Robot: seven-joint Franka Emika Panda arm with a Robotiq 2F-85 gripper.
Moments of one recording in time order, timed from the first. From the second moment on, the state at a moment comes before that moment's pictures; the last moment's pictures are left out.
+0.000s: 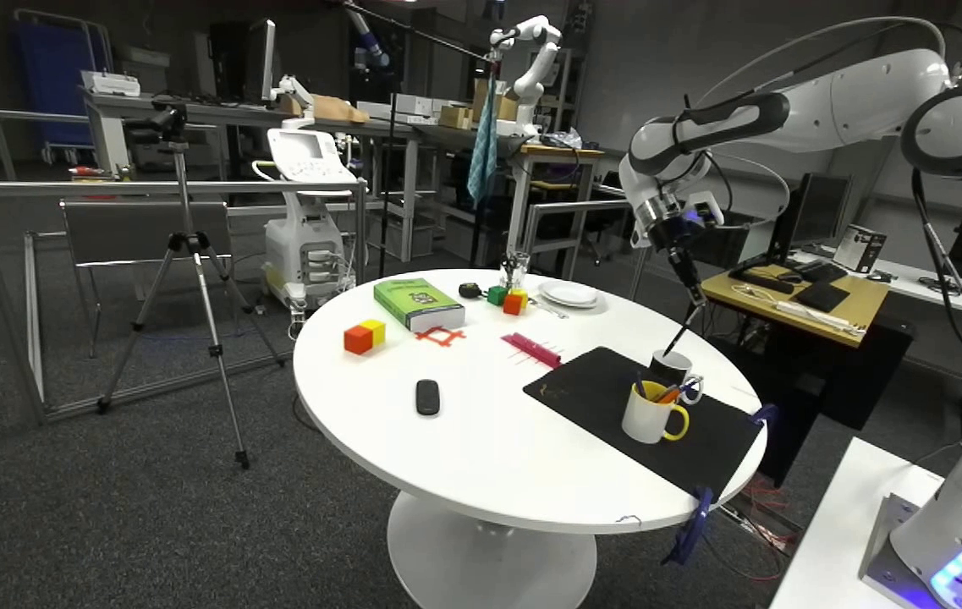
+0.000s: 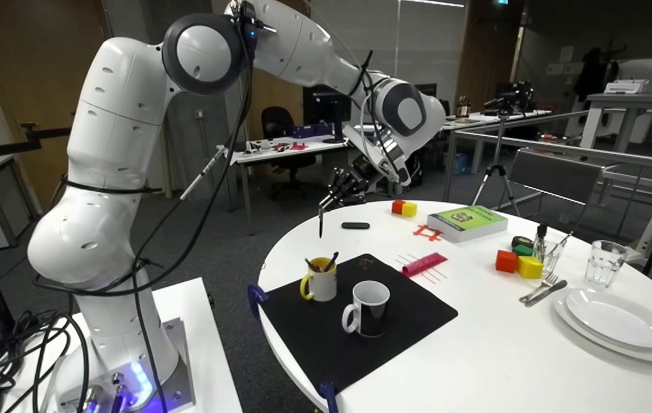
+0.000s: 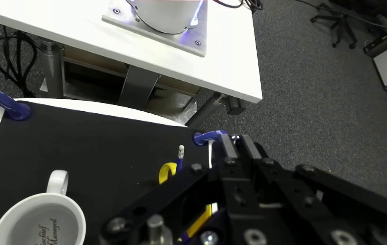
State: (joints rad) arm -0.09 0.46 0.00 -1.55 0.19 1.14 -0.31
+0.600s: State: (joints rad) arm -0.08 0.53 0.00 -1.55 0.18 1.15 -0.30
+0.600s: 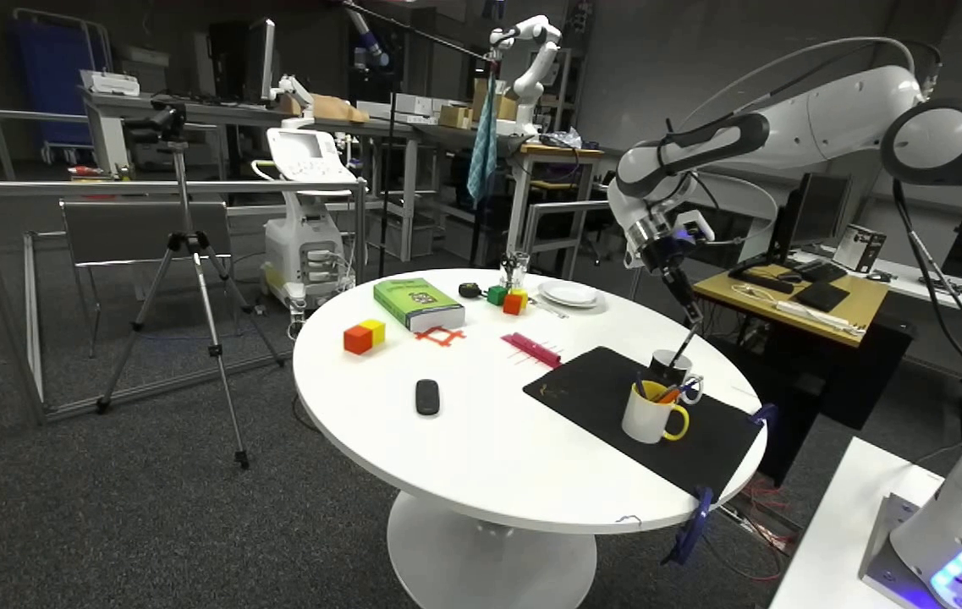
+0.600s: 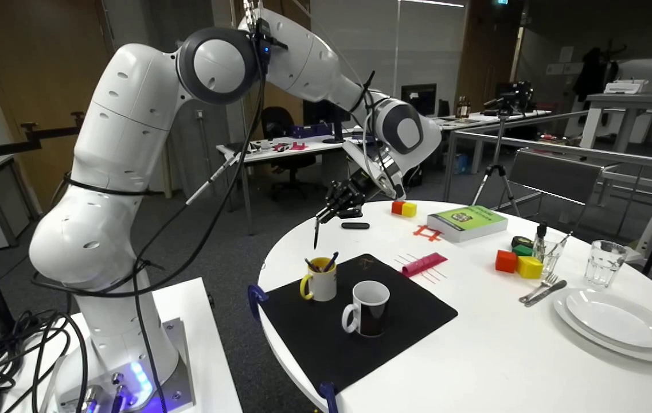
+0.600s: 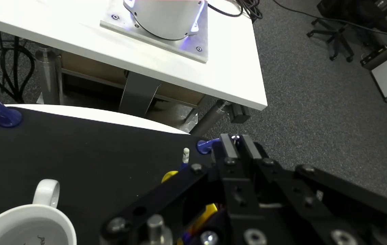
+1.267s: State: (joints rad) arm -0.05 0.60 0.01 -1.55 0.13 1.14 -0.24
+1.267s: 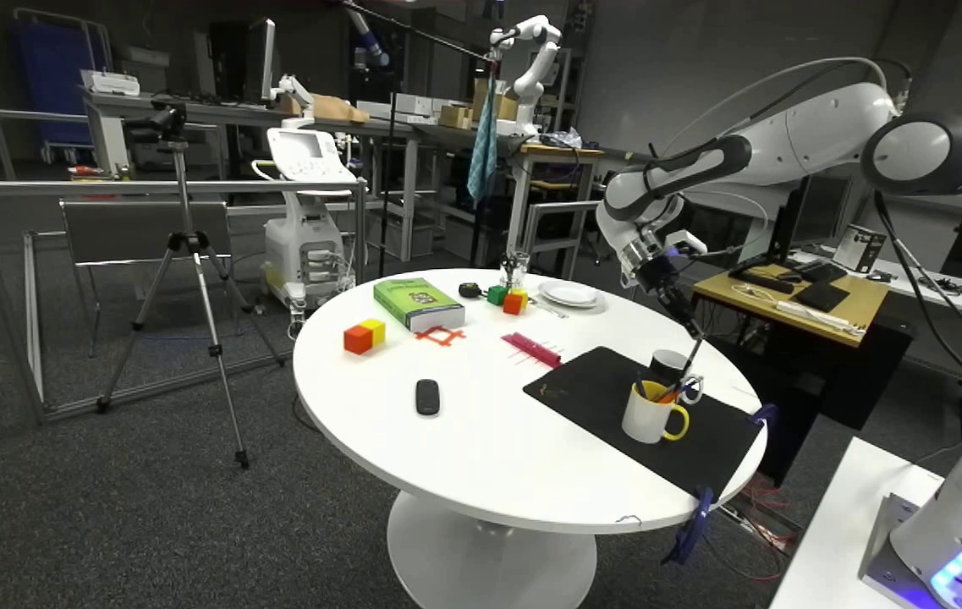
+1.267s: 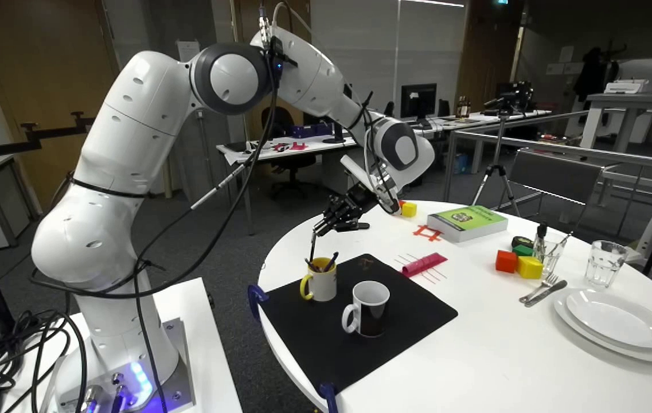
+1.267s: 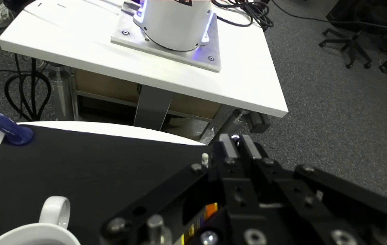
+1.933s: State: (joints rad) arm -0.04 0.68 0.01 -1.51 0.12 1.14 -0.22
